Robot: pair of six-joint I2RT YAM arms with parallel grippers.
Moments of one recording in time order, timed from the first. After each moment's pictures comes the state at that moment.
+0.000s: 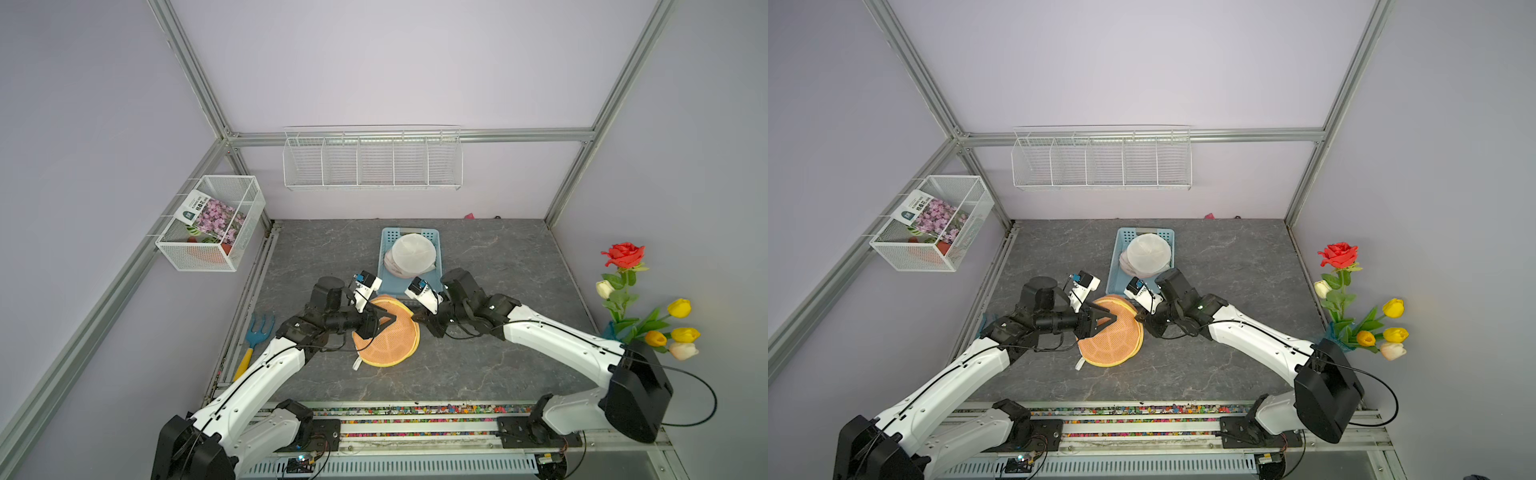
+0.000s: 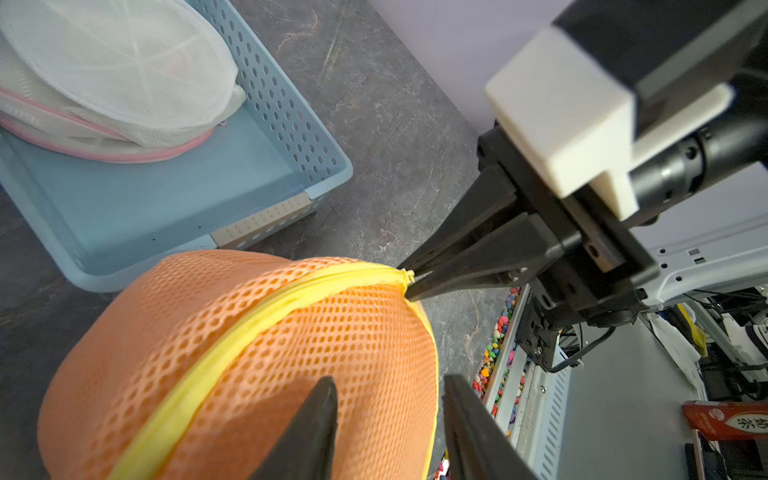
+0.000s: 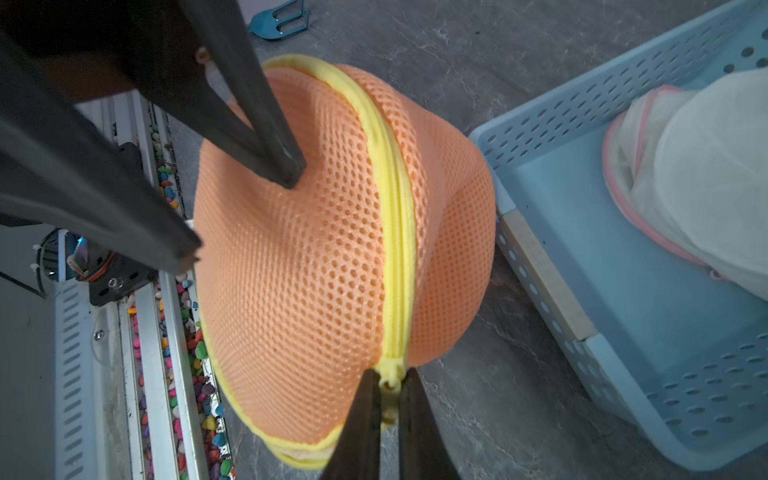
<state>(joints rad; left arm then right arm) -0.51 1.02 0.72 -0.29 0.64 -0.19 0.77 1.41 1.02 -0.38 -0.35 -0.16</state>
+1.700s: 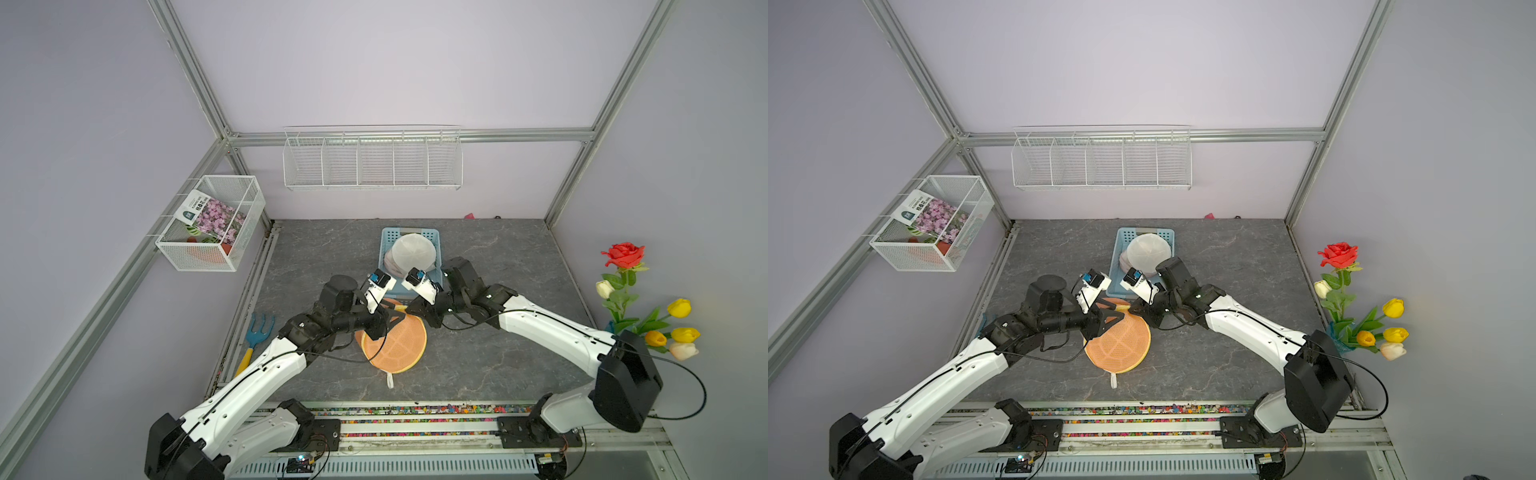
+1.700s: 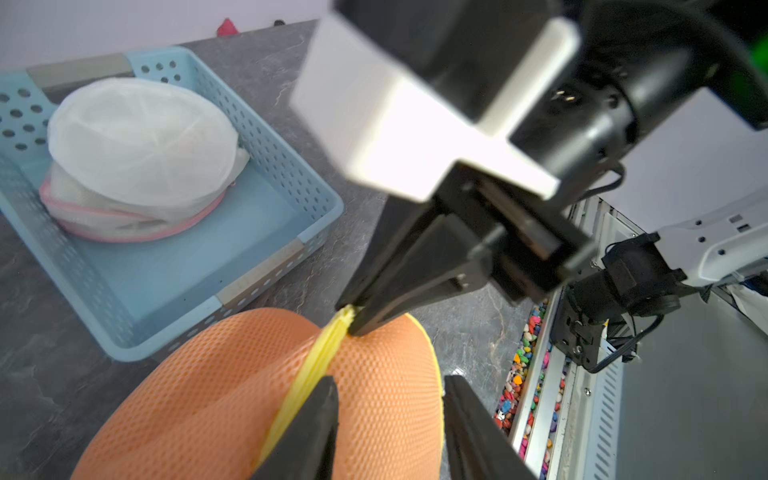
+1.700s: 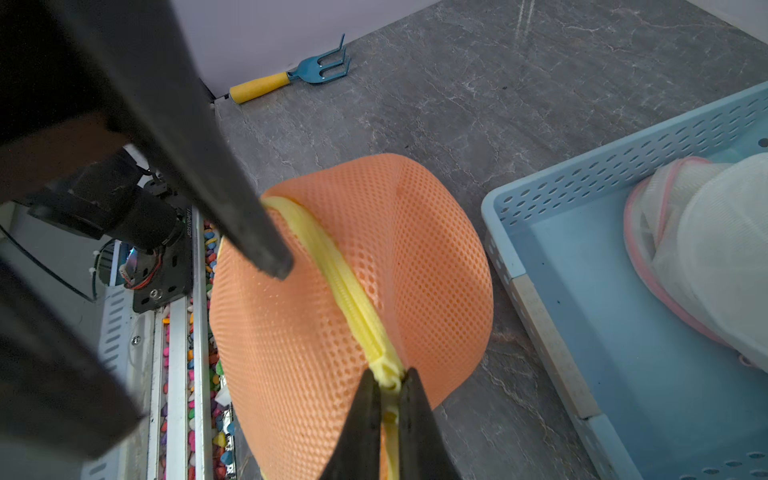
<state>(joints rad) -0.69 1.03 0.84 -0.36 0.41 -0.06 0.71 1.47 1.08 -0.35 -0.50 -0.21</state>
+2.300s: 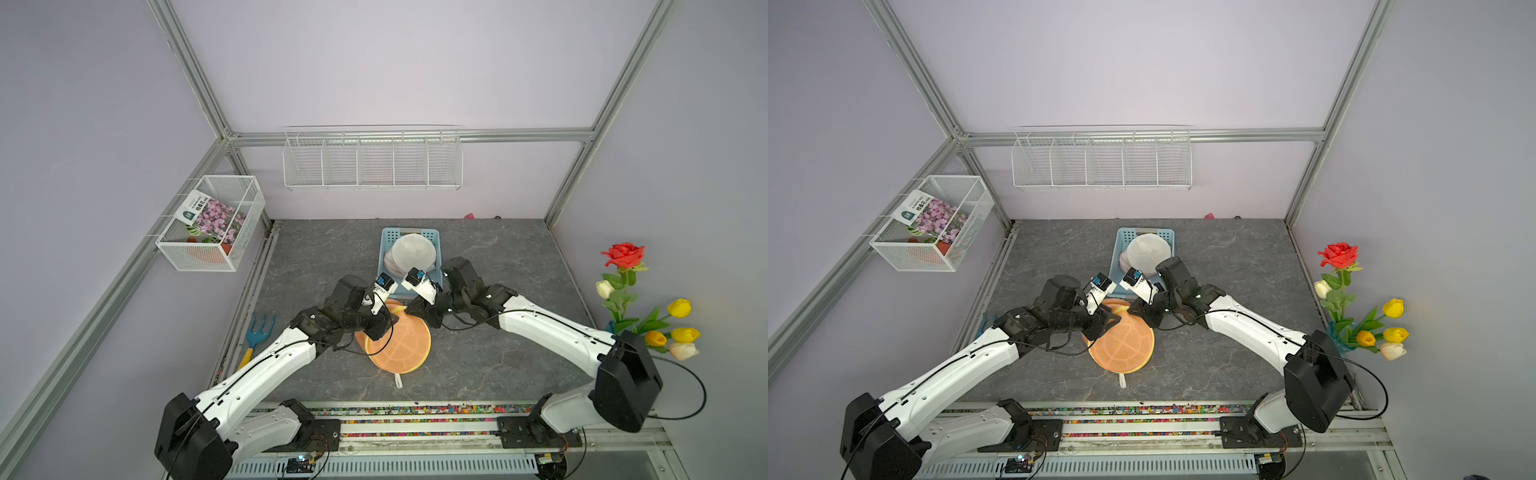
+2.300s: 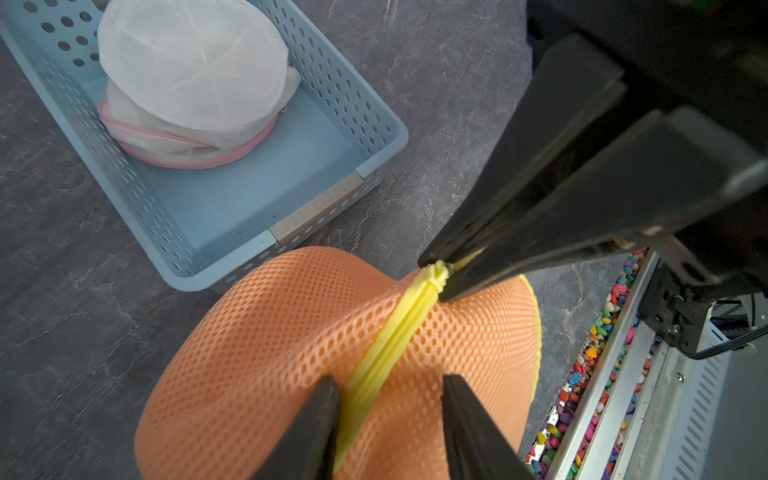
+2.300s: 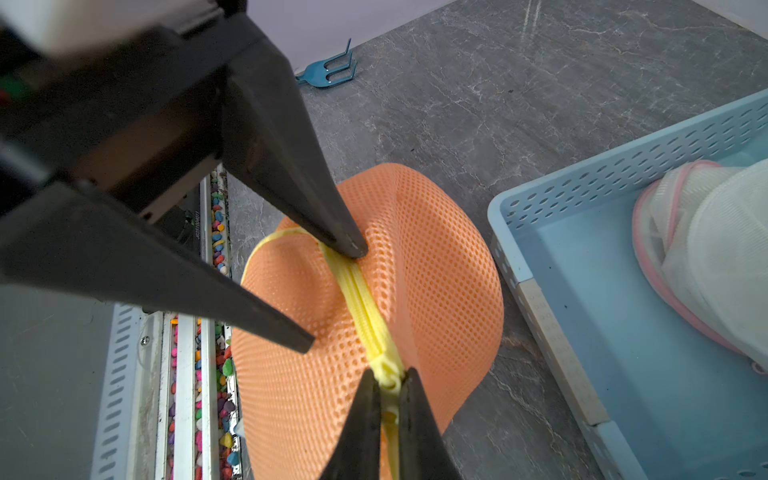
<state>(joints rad) -0.69 1.13 0.88 -0.49 0.27 -0.01 0.71 1.47 1.08 -0.35 -0.52 -0.20</state>
